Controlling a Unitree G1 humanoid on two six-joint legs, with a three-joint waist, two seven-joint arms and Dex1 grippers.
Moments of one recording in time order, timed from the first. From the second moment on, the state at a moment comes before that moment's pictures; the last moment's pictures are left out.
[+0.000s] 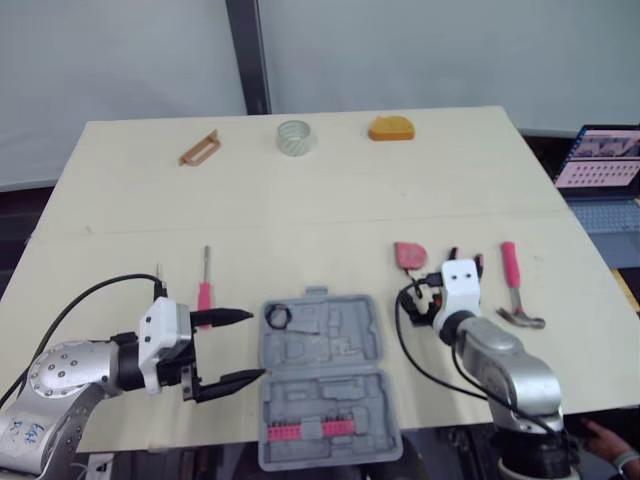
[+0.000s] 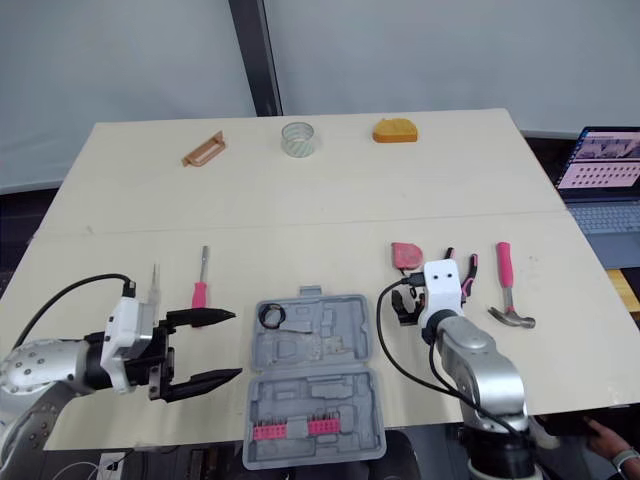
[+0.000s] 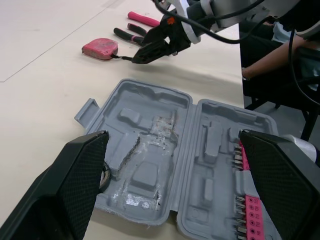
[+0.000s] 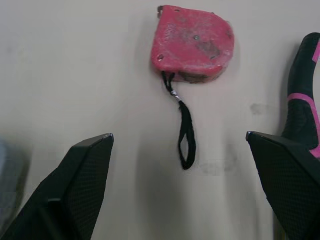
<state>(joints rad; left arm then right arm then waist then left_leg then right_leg) 0.19 0.78 0.26 -0.54 -0.58 0.36 -1.01 -0.21 -0.24 -0.06 -0.29 0.18 0.90 0.10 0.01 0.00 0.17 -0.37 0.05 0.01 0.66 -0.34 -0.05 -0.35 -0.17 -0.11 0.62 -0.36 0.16</state>
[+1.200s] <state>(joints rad) 0.32 0.77 0.30 -0.57 -0.54 0.29 -0.97 -0.40 -0.18 -0.05 0.03 0.16 0.77 0.12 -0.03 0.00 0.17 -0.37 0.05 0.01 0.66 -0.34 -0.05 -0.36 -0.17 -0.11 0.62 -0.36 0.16</state>
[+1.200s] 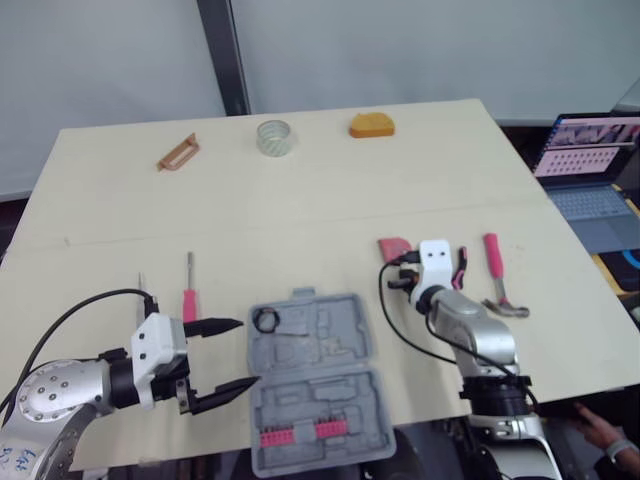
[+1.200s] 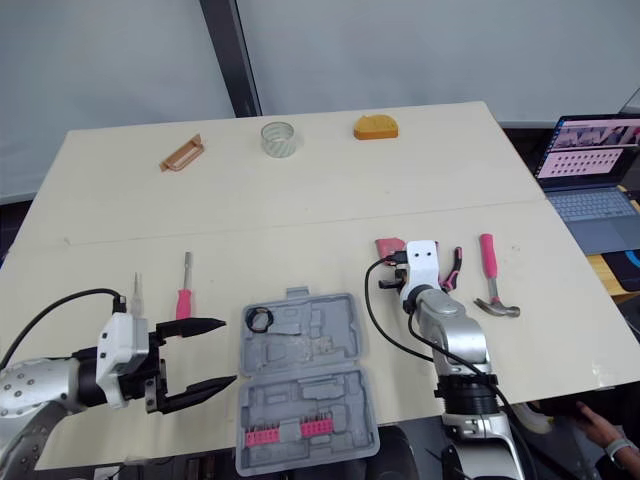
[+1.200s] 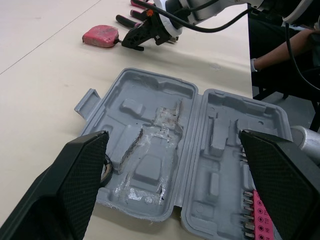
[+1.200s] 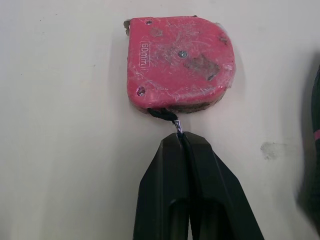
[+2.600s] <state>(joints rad) 0.37 0.79 0.24 -0.42 -0.51 0.11 -1.23 0.26 -0.28 -0.08 -0.93 0.39 1.50 0.20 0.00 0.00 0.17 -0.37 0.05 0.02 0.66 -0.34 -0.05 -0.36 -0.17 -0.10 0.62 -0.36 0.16</state>
